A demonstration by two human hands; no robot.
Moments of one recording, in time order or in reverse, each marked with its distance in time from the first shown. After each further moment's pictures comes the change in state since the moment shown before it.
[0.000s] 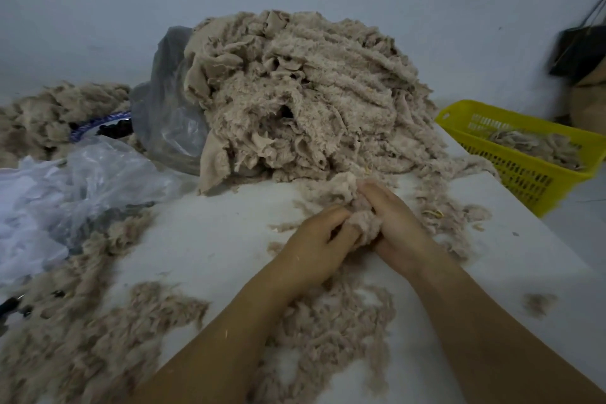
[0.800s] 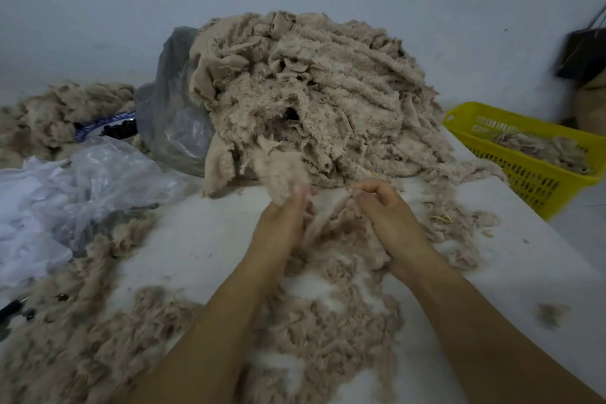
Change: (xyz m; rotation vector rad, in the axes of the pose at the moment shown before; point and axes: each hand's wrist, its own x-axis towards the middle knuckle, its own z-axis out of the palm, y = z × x) left_hand 0.001 -0.016 -0.032 -0.544 0.365 -0.324; right_hand 0.001 0.005 0.003 -0.349 0.082 -0.134
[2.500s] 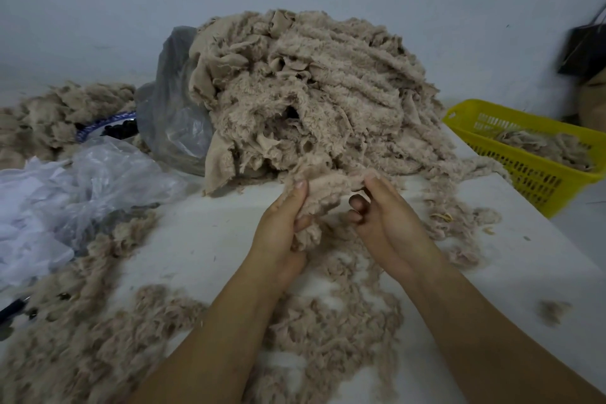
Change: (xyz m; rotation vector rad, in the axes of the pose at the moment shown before) left_hand -0.002 0.004 0.010 -0.476 -0.048 -0.235; right_hand -0.002 -0.007 0.008 0.605 -0.093 0.034
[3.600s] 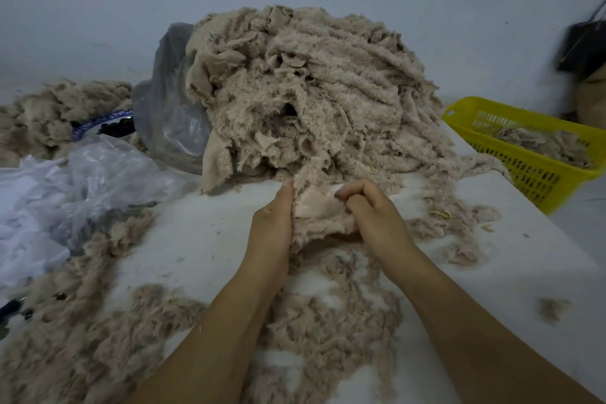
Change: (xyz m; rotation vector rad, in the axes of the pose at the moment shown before) left_hand 0.004 -0.006 -0.008 0.318 0.137 0.174; right_hand 0.002 0.014 -0.008 -0.851 0.027 -0.165
